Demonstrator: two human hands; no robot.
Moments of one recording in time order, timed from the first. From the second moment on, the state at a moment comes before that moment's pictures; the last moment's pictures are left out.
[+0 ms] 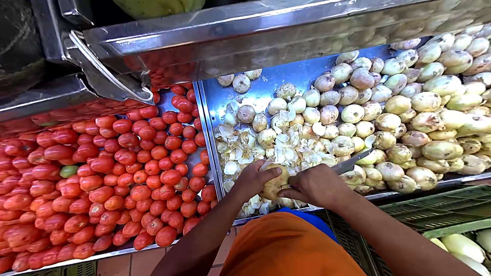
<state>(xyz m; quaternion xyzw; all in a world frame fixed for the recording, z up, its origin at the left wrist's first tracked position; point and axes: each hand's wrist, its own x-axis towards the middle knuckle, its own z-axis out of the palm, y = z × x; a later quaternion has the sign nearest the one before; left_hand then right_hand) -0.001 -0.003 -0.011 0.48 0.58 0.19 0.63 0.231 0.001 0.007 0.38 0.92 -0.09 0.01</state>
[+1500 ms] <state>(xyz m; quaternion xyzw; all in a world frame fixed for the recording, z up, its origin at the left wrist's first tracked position) -0.010 0.010 -0.010 0.48 0.53 0.18 0.67 0.219 0.008 0.060 0.50 0.83 -0.09 0.25</state>
